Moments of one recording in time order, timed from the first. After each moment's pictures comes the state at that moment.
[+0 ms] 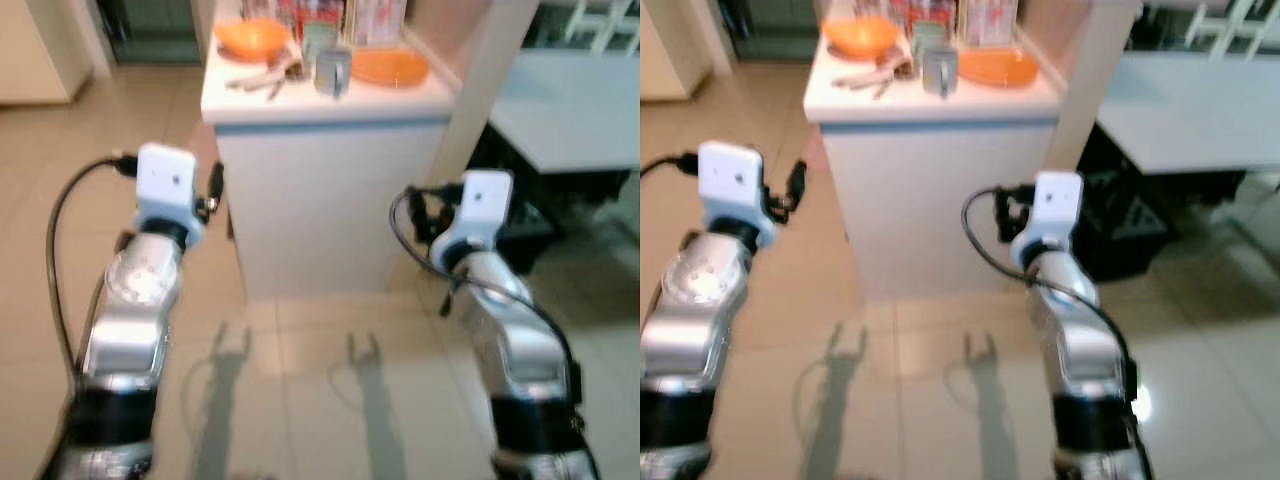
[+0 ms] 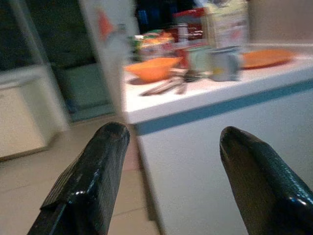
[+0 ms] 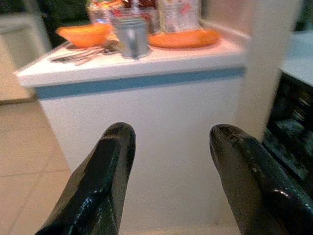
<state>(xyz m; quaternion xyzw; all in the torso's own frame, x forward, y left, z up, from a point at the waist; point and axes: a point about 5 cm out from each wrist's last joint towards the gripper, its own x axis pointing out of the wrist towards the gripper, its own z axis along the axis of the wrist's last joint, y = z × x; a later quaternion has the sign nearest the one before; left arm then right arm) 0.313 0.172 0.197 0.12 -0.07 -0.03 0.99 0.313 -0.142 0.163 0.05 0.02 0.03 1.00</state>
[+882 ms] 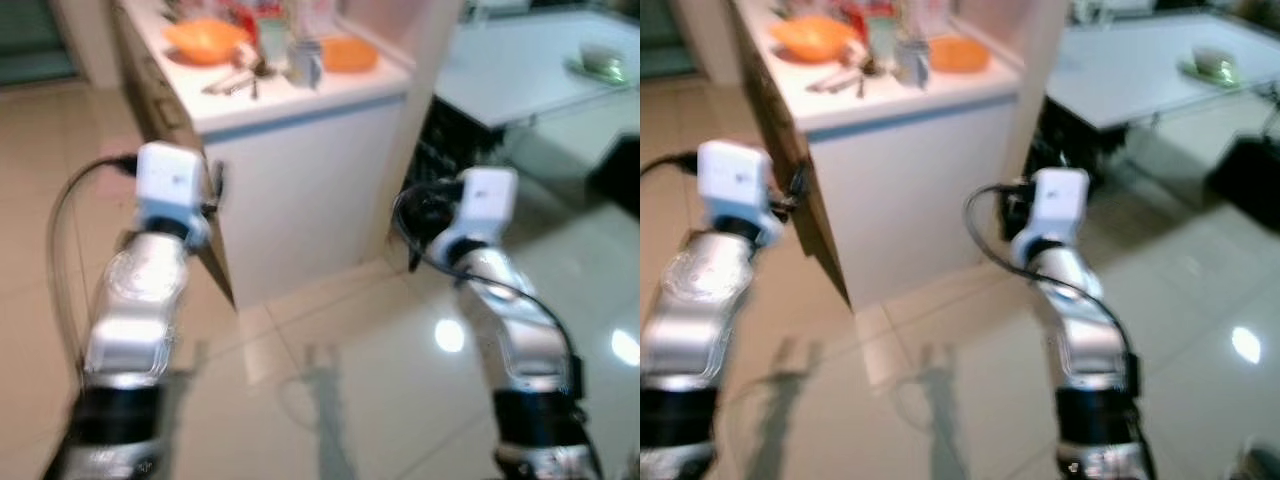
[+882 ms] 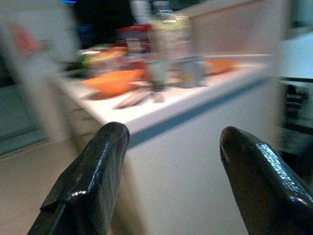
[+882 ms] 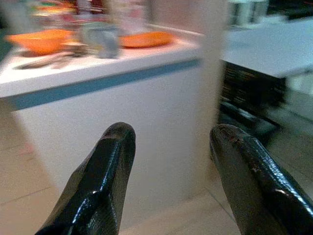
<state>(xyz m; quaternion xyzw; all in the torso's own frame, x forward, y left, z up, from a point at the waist) 0.314 0.166 0.197 0.13 -0.07 -0.04 0.99 0.319 -0.146 0.166 0.05 0.01 0.03 1.00</state>
